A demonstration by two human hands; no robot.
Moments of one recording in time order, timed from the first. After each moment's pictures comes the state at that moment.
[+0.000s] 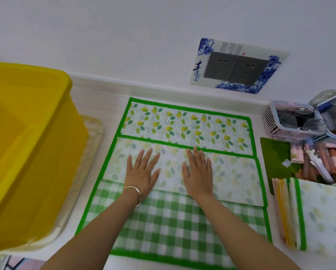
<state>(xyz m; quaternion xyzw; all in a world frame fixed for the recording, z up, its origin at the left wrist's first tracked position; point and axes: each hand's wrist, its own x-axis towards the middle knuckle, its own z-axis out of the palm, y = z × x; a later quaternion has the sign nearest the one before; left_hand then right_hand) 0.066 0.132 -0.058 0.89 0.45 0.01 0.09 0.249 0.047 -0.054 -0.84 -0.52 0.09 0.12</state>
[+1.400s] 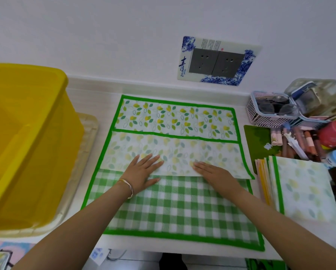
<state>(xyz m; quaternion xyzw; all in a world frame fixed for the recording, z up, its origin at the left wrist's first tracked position) 0.051 0.114 -0.038 0.96 0.24 -0.05 0.12 0.323 -0.050 -0.035 -0.67 -0.74 0.09 0.08</state>
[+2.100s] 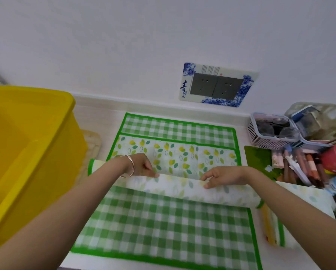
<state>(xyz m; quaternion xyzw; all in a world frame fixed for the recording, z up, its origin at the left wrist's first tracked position) 0.093 0.181 0.065 0.84 0.34 -0.16 0.39 0.372 0.025 0.065 -0.62 -0.51 0.59 -0.02</state>
